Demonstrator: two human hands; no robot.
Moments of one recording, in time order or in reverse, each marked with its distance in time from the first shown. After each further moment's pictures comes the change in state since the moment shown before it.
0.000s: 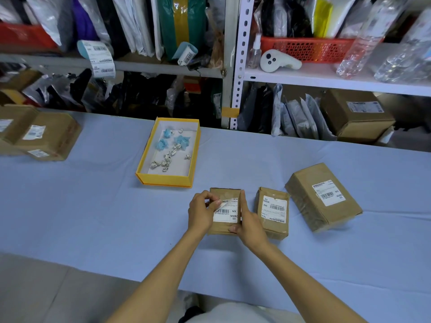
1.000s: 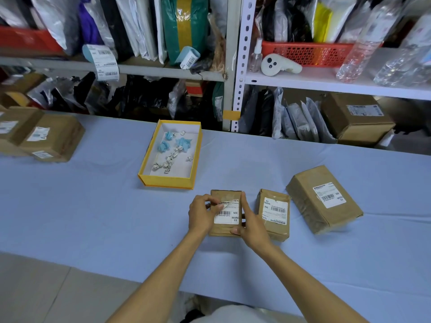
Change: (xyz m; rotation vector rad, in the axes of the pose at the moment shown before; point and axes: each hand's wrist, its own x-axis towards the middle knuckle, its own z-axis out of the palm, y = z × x) left_hand -0.004 0.003 -0.003 -0.066 0.003 0.012; right_hand -0.001 0.003 -0.003 0.118 -0.009 0.023
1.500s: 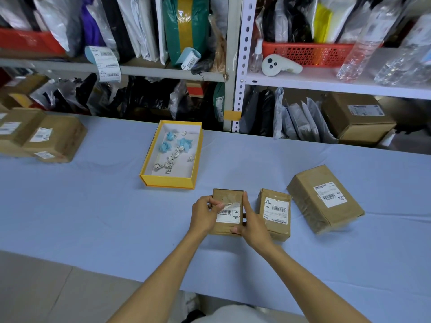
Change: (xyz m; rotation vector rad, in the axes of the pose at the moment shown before) left_hand -0.001 -0.001 0.001 -0.022 -0.048 -0.054; right_hand 0.002 0.005 0.003 0.015 -0.001 0.007
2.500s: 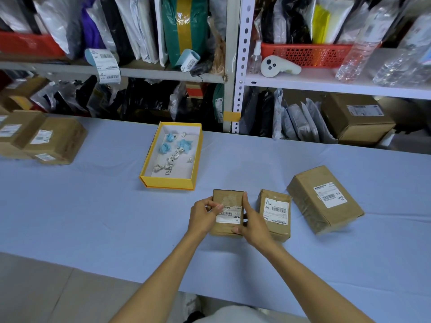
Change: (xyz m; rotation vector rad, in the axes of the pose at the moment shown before) left_hand -0.005 0.003 -0.005 -0.062 -0.033 -0.020; right_hand 0.003 -0.002 -0.006 -0.037 -0.010 -0.006
